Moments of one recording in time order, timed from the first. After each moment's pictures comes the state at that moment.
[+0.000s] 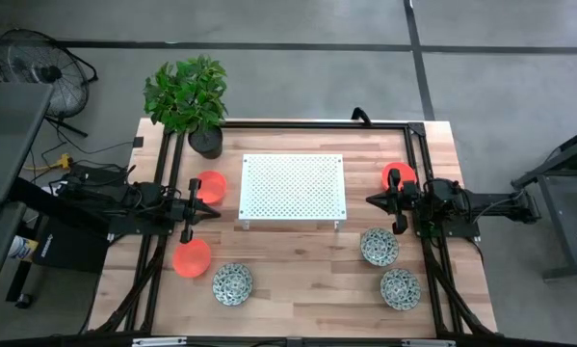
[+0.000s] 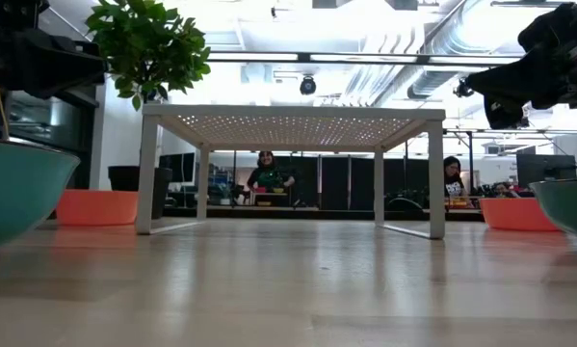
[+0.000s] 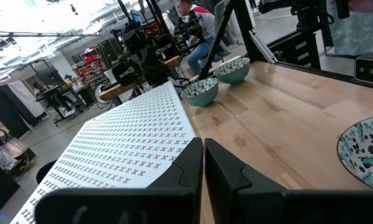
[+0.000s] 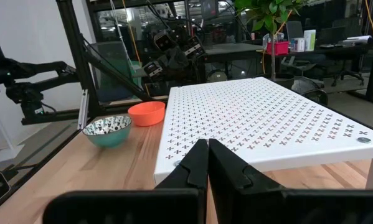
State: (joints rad) left arm -0.24 0.01 0.06 -0.06 -0.10 0.42; right arm -0.01 0.03 0.01 0.04 0.01 0.13
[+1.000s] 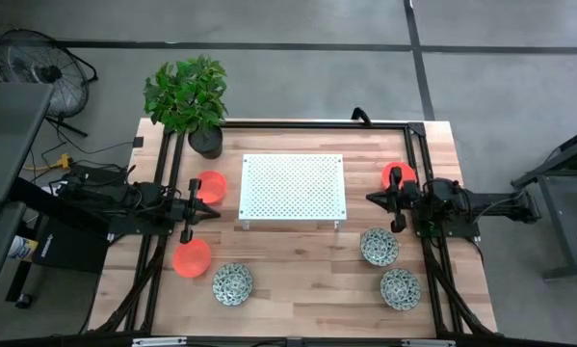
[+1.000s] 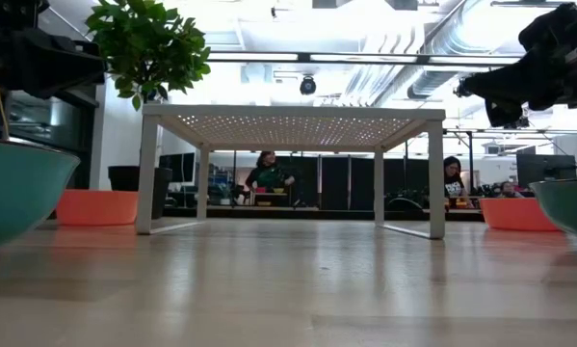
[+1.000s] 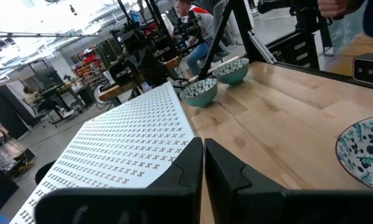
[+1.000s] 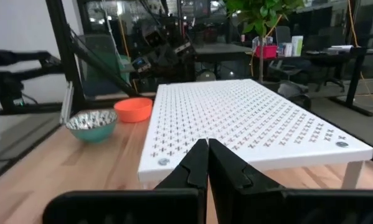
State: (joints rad) left arm -0.24 0.01 0.06 -0.06 -0.10 0.42; right arm -0.01 0.04 0.03 0.02 0.05 0.06
